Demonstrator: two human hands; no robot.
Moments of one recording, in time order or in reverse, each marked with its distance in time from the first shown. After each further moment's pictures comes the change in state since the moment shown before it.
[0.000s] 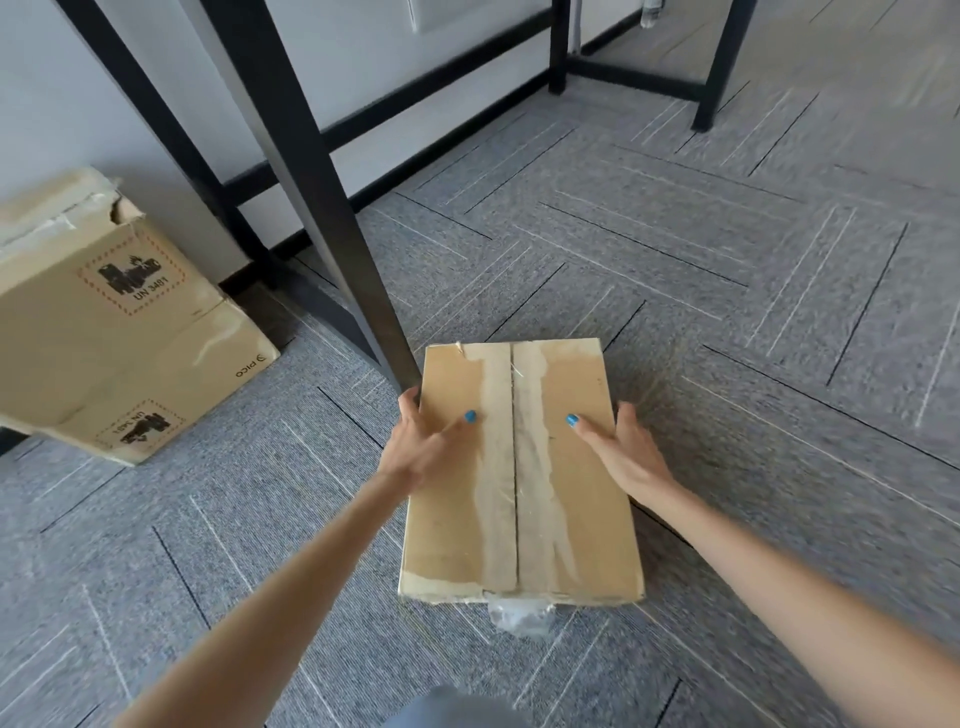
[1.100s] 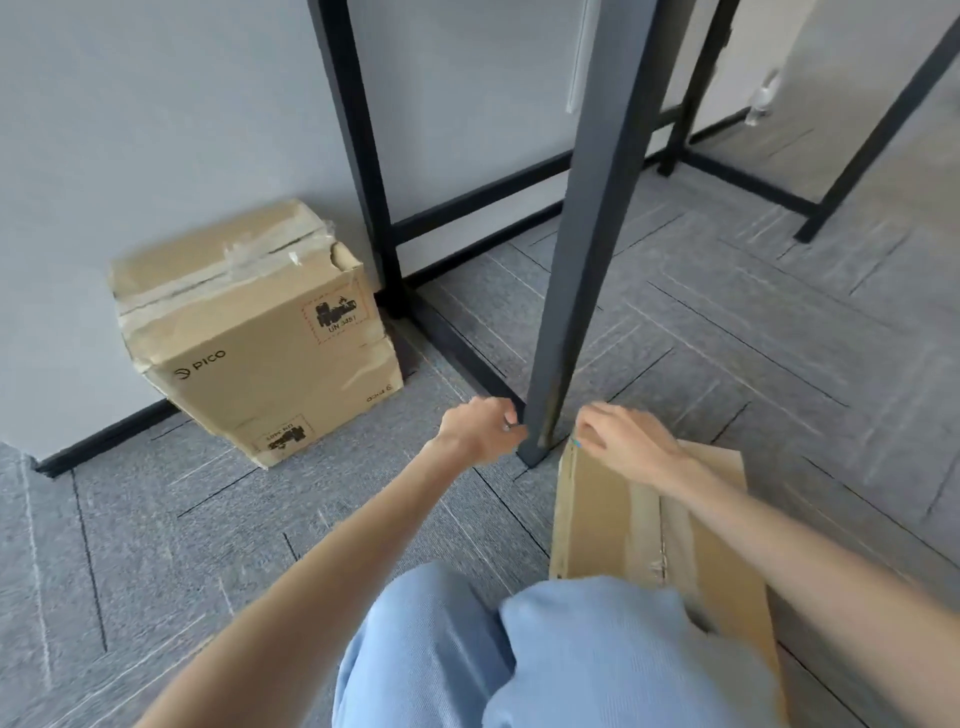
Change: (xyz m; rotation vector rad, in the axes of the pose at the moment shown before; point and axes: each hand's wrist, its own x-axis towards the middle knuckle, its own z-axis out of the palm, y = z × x) left_hand 0.047 0.012 -0.190 0.562 -0.093 0.276; right_hand -0.013 -0.237 0.078 -0.938 -0.094 -0.778
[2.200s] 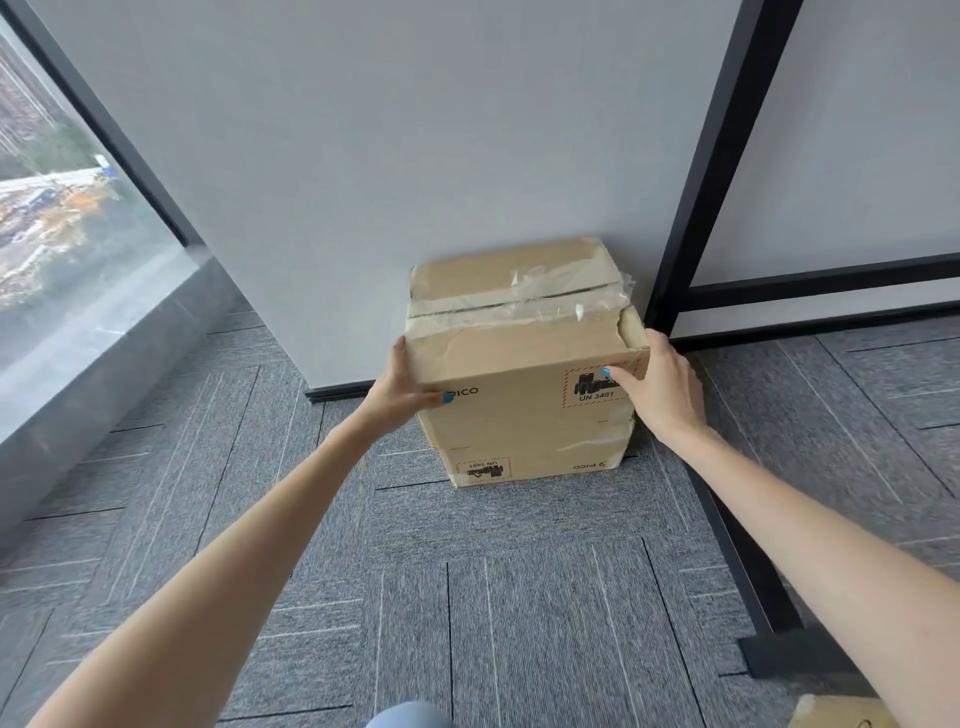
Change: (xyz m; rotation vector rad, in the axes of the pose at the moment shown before) left_hand -0.080 -0.334 -0.145 -0.805 0.609 -0.530; right_hand 0.315 -0.206 -0.009 0.468 0.293 -0.114
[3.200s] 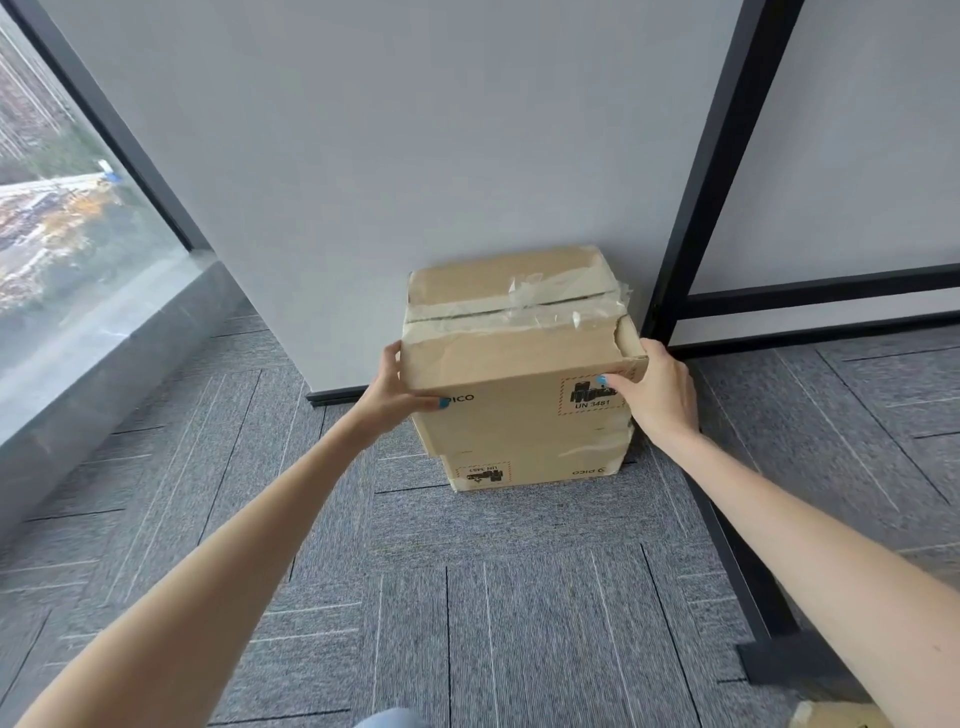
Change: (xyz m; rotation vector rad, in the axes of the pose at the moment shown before) left_hand -0.006 -0.001 -0.011 -0.195 -0.038 -0.007; right_hand -0.004 -0.010 -0.001 0.096 0.027 0.061
